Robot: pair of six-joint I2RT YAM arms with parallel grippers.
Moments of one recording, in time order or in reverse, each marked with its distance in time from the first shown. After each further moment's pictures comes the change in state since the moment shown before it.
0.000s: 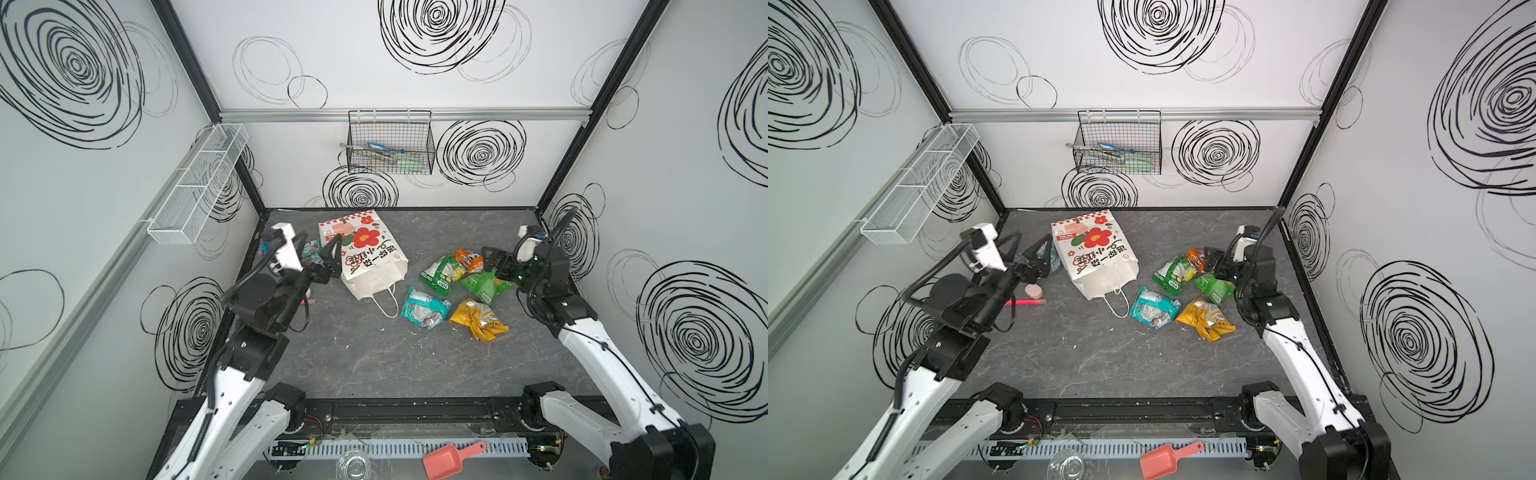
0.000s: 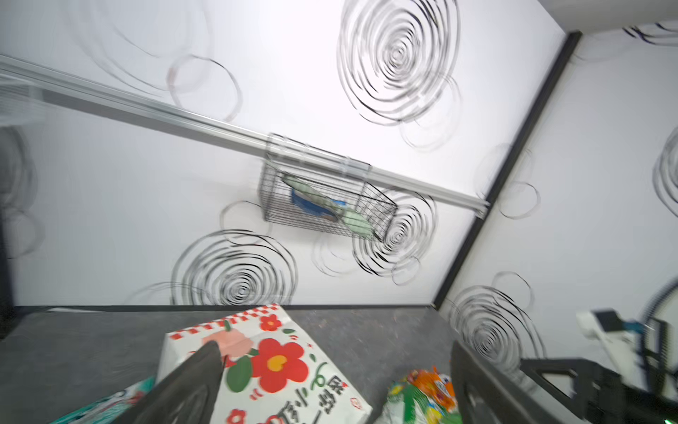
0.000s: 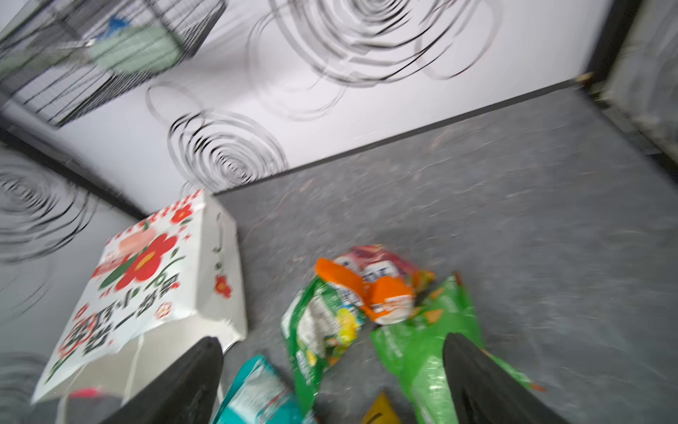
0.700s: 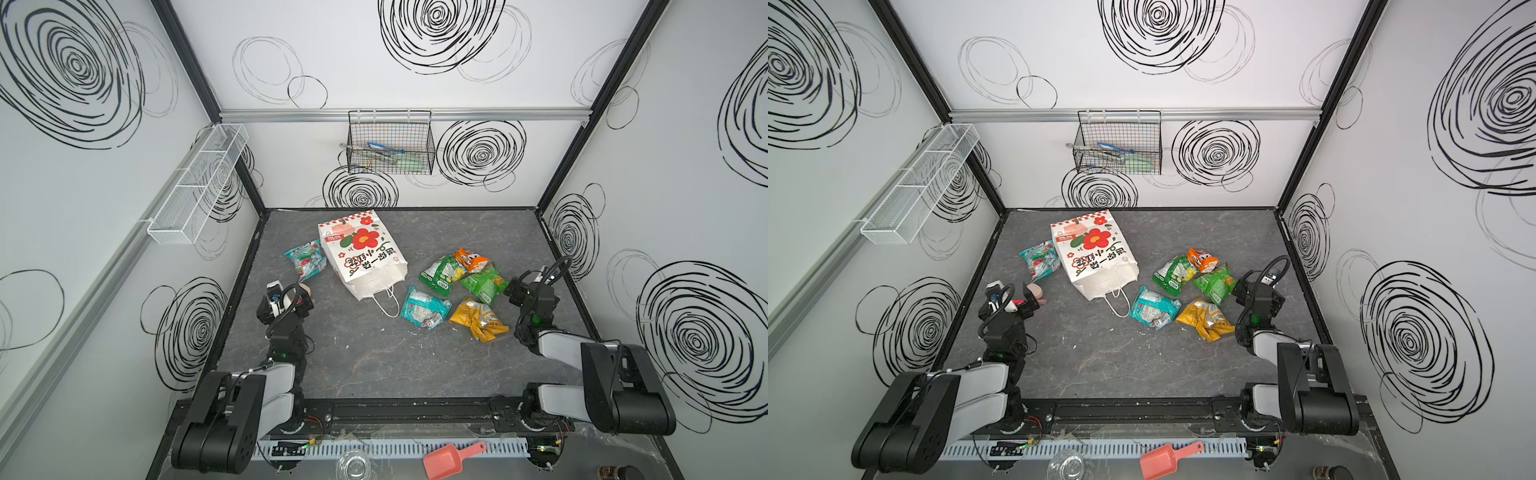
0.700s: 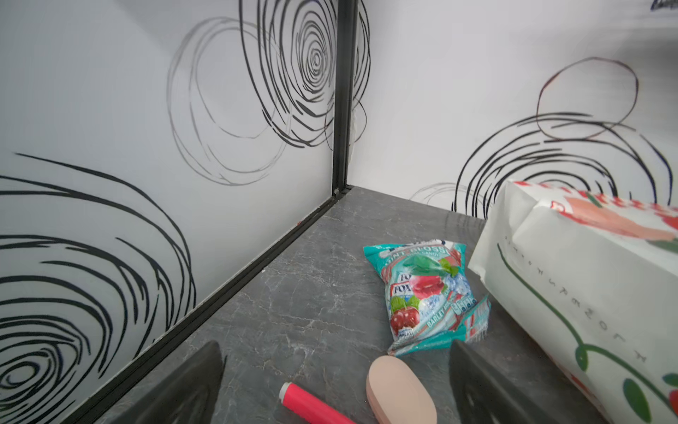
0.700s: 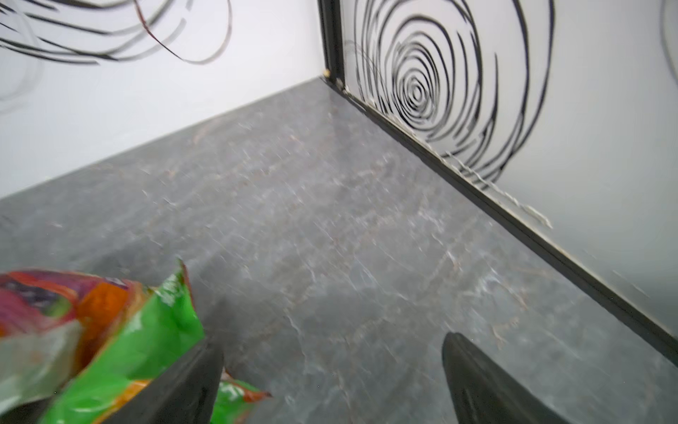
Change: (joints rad) left arm 0.264 0.581 -0.700 1.003 -0.269 0.232; right arm -0.150 0.425 -0.475 0.892 0.315 -0.145
